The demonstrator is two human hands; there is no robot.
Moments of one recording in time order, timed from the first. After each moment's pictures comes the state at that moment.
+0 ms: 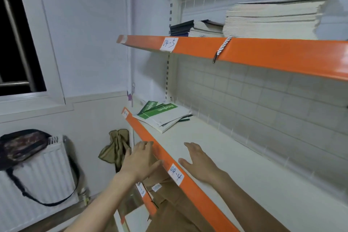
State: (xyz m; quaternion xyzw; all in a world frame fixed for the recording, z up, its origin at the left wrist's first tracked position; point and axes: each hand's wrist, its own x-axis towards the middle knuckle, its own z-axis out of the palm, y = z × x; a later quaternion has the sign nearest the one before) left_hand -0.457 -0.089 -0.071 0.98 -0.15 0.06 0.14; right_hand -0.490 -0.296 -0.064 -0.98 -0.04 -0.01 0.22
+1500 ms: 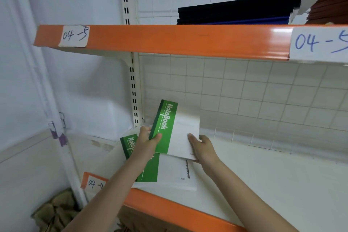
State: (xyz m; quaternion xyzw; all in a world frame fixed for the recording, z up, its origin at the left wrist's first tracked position) left_hand -0.114 -0.100 -0.024 0.73 -0.29 -0.17 0.60; right_hand -0.226 -0.221 -0.039 -0.64 0.37 -0.27 0.62
